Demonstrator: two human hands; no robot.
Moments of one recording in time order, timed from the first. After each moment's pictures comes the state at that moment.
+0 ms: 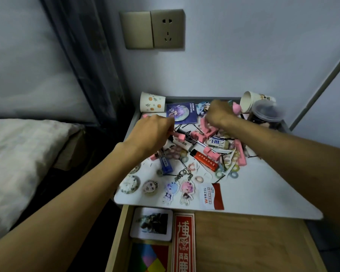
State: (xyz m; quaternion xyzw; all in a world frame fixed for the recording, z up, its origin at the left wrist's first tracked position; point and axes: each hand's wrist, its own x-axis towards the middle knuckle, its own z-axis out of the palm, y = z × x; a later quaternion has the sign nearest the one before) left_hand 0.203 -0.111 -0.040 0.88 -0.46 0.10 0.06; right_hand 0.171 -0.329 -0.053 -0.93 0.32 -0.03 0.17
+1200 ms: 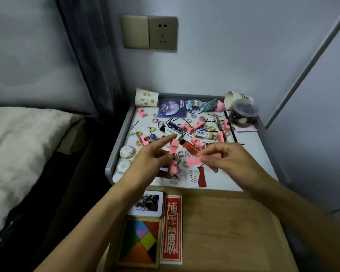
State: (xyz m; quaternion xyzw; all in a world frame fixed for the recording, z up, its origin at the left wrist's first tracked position) left_hand 0.072 -0.051 -0.026 0.71 -0.19 -0.30 0.61; right_hand -0.038 -0.234 -0.011 -0.79 0.14 -0.06 0.59
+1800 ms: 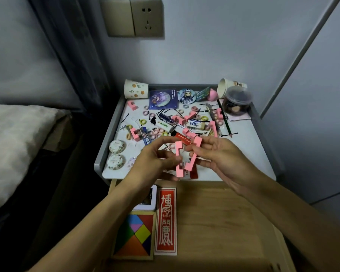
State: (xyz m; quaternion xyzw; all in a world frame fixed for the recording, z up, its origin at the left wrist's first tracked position) left_hand 0.049 -0.076 -0.040 0.66 -0.19 -0.35 0.64; right_hand -0.039 -0.238 -0.035 -0.62 0.22 -0.06 0.75
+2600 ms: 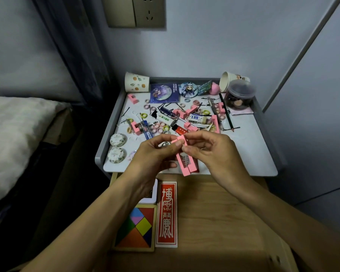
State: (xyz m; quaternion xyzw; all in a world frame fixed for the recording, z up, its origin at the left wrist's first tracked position) left_hand 0.048 -0.077 -0.043 0.60 -0.10 -0.37 0.70; right_hand -0.044 -0.218 -0.042 -0.79 0.16 -0.17 0.57
